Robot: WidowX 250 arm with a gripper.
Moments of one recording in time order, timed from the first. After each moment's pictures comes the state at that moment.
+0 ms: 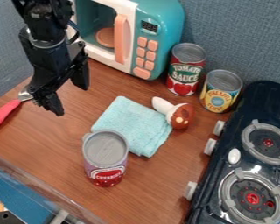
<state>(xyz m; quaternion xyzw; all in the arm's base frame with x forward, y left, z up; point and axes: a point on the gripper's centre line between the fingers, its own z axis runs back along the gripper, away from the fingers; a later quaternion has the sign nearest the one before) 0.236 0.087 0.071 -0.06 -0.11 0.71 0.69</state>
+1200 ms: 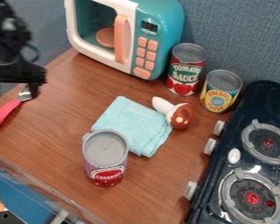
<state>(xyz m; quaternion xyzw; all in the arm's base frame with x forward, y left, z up) 0.226 0.198 0.033 0.13 -0.20 0.33 0.91</state>
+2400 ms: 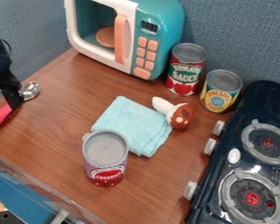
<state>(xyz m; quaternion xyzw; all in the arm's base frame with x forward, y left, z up) 0.220 0.222 -0.003 0.02 -0.10 0.07 0.99</state>
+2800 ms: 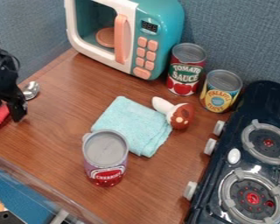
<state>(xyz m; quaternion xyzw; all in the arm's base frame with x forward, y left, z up) 0.218 0.217 -0.026 0.03 -0.06 0.05 1.00</state>
